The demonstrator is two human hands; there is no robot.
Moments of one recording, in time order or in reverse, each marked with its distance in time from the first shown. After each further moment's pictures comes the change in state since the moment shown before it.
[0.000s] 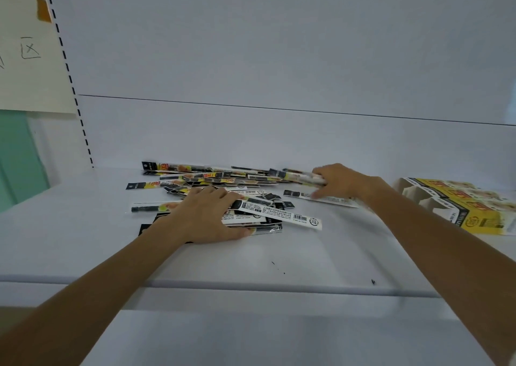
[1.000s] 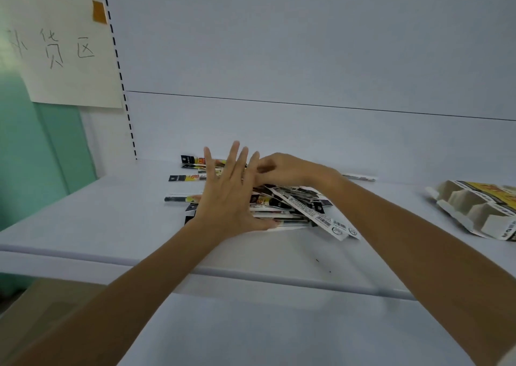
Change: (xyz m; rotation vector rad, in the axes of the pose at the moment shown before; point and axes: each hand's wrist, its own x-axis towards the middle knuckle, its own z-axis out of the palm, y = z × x) left_hand -0.024 -0.006 -0.009 0.331 0.284 -0.249; right_hand 0.026 -0.166 -0.001 0.440 -0.128 -0.327
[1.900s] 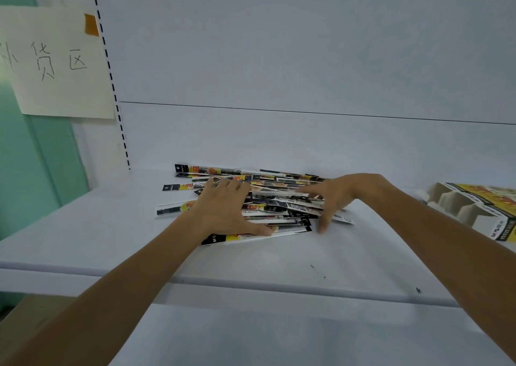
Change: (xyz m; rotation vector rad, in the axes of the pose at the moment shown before) left_hand 0.018 -0.010 0.002 -0.249 -0.343 0.114; right_hand -0.047 0.061 -0.034 -0.395 -0.372 0.435
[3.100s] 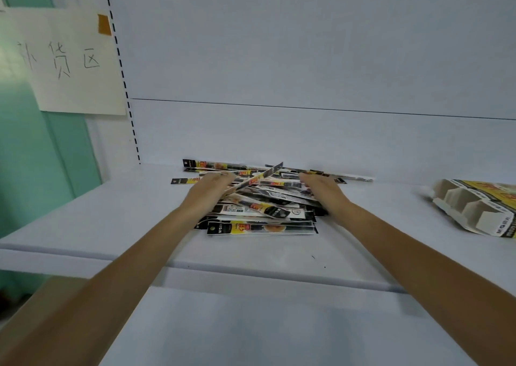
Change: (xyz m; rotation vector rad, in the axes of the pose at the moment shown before) left_hand -0.017 -0.014 -0.001 -1.013 0.177 -0.439; right_hand 0.019 -0.025 0.050 1.038 0.662 -0.026
